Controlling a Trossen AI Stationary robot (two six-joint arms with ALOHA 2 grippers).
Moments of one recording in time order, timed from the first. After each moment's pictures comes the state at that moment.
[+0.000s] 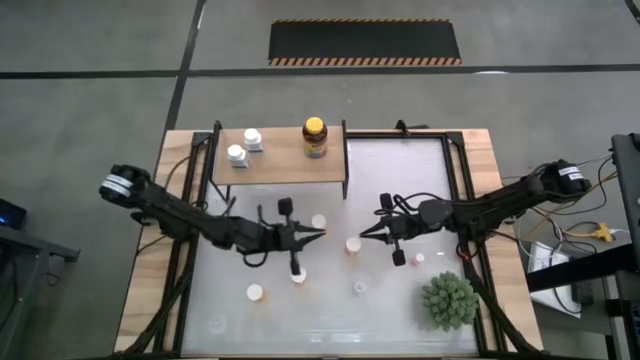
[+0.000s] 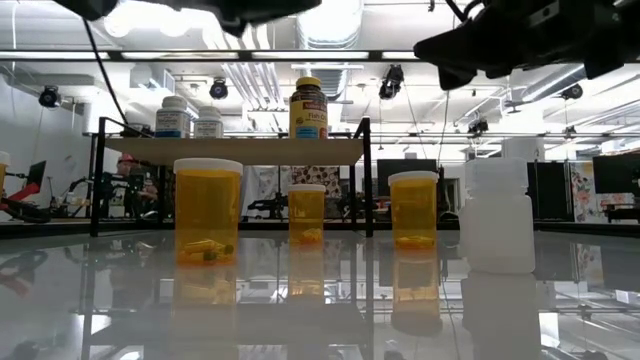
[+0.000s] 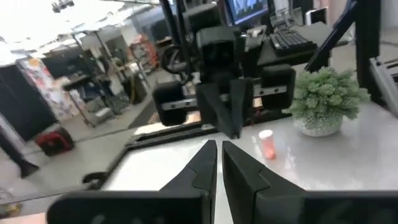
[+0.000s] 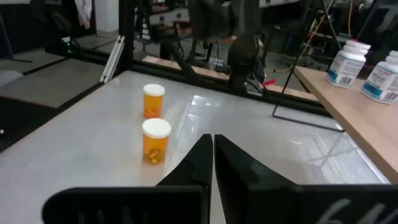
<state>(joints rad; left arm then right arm) -0.34 1.45 0.75 0.70 -0.51 0.27 0.17 1.19 0.40 0.66 -0.01 -0.18</state>
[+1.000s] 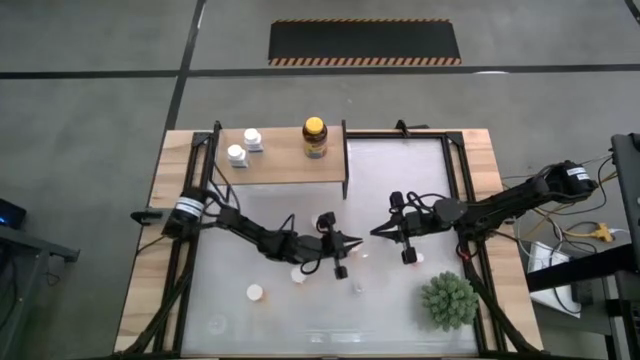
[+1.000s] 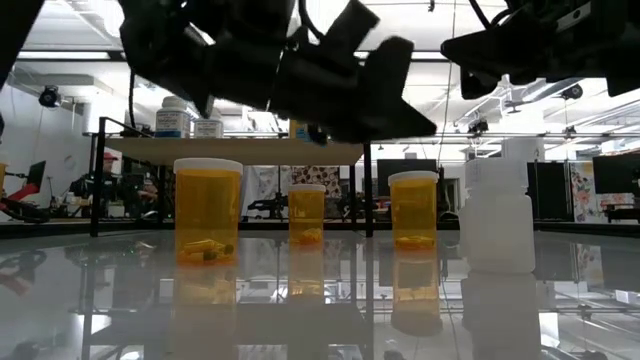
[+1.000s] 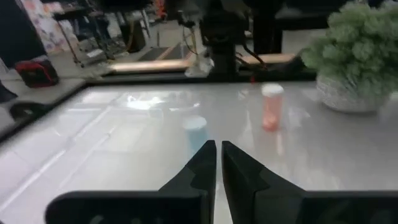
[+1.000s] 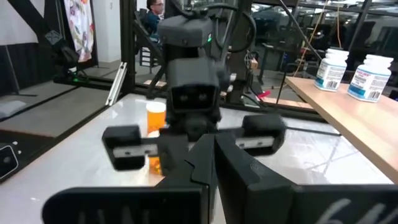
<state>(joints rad) -0.26 2.04 1.07 0.82 -0.49 0.01 0.17 1.10 0.25 0.82 -0.01 -0.11</state>
